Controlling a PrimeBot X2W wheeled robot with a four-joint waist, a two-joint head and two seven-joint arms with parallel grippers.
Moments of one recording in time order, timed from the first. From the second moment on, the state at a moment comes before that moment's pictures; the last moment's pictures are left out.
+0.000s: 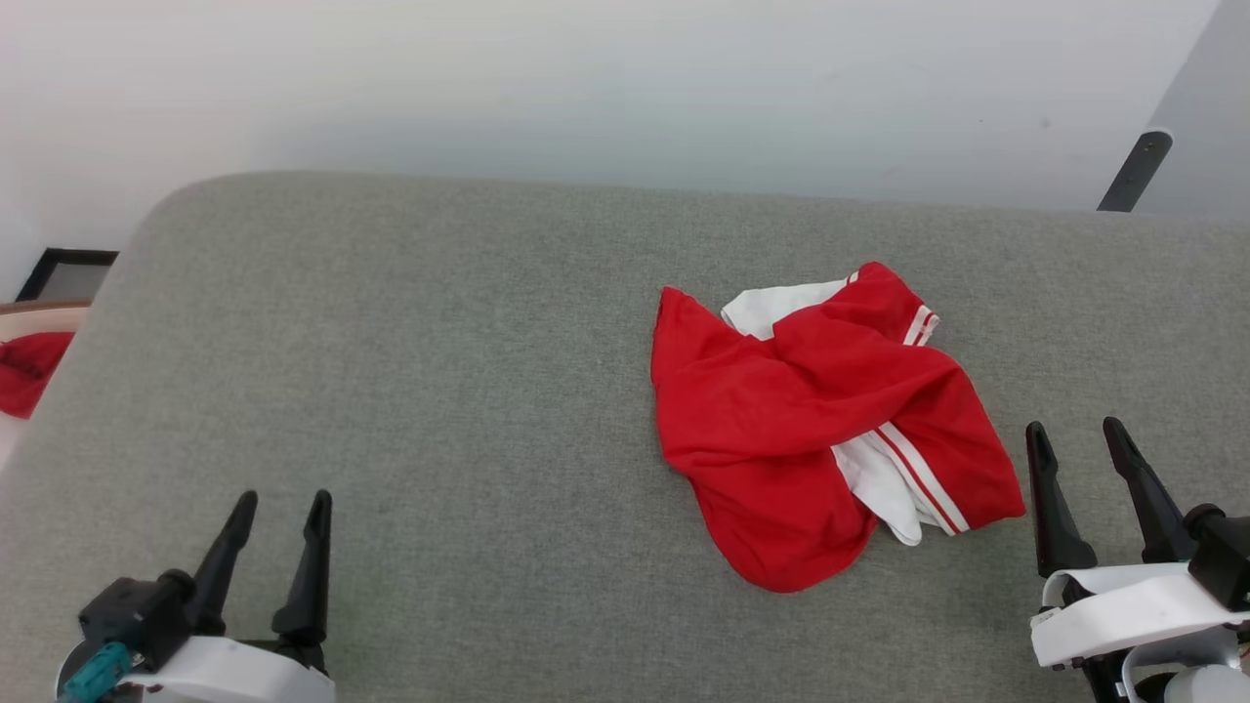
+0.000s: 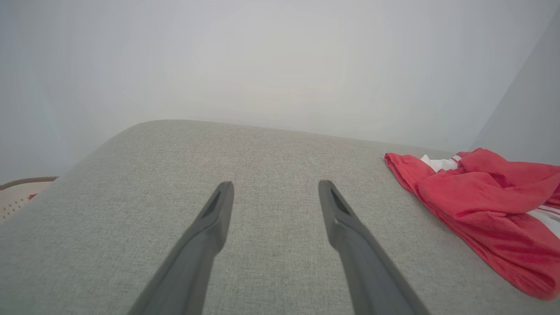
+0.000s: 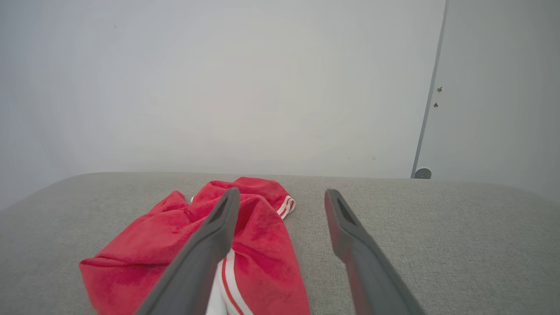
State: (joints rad) left arm -0.04 0.35 -0.06 0.20 -0.48 -0.12 -0.26; right arm -0.12 -0.17 0.01 0.18 0.27 0.13 -0.25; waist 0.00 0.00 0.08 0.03
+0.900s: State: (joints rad) left arm -0.11 0.26 -0.07 0.19 -0.47 -0.13 -0.26; right arm -0.40 -0.72 0.69 0.00 0.40 0.13 0.44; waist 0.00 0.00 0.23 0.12
